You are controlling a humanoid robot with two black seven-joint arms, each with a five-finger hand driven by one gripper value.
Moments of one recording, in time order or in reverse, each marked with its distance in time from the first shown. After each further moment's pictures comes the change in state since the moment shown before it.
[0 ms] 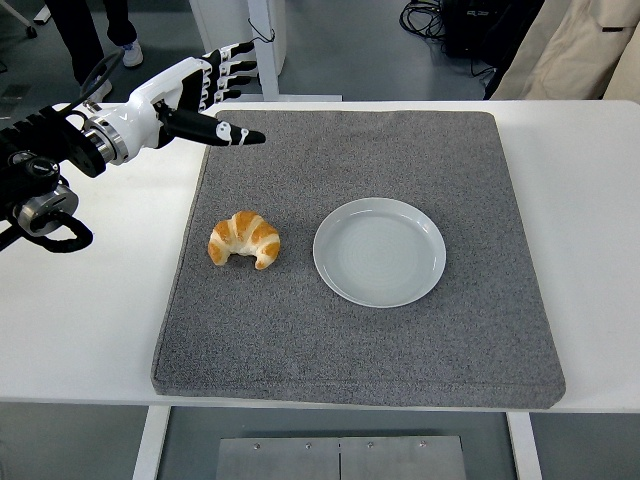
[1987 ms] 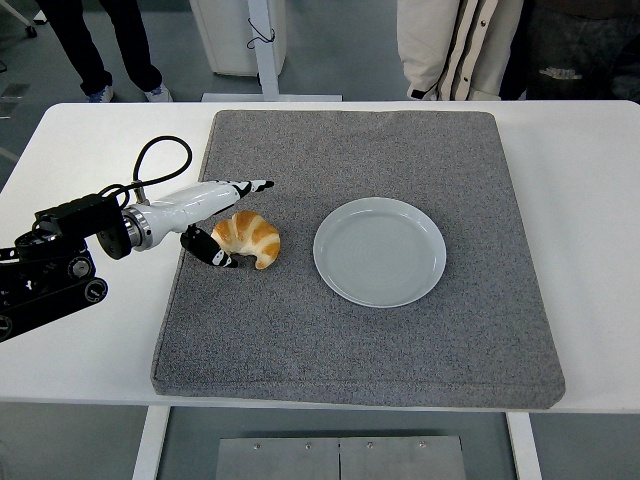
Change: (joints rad) left arm 0.103 -0.087 0.174 0.043 0.788 0.098 0.087; right arm 0.000 0.000 0.000 0.000 0.000 0.000 0.000
